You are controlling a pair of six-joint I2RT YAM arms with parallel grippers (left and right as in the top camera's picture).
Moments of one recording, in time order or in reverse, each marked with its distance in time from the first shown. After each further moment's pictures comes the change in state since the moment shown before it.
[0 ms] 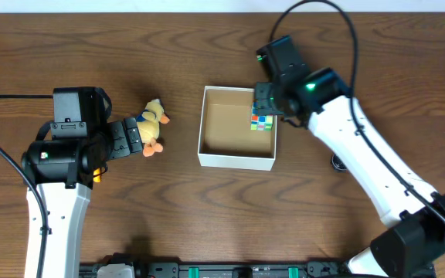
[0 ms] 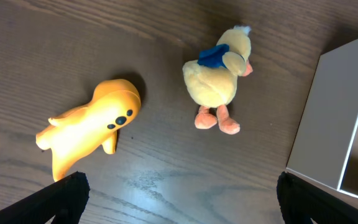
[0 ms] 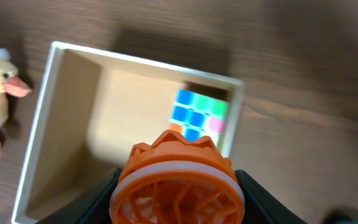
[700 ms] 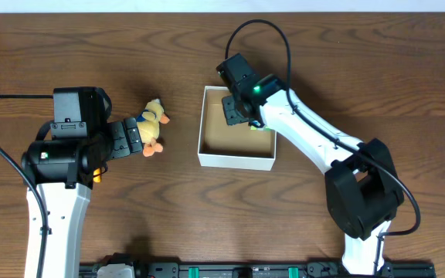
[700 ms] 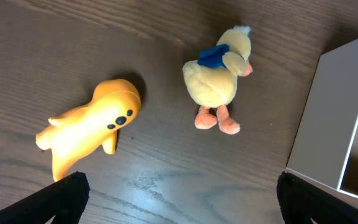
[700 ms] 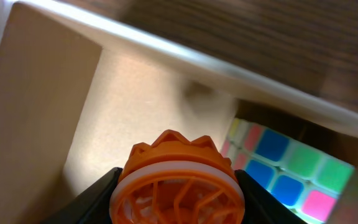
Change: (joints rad) left arm 0.000 0.000 0.000 0.000 0.000 0.000; right arm 0.079 0.295 0.005 0.184 -0.007 -0.066
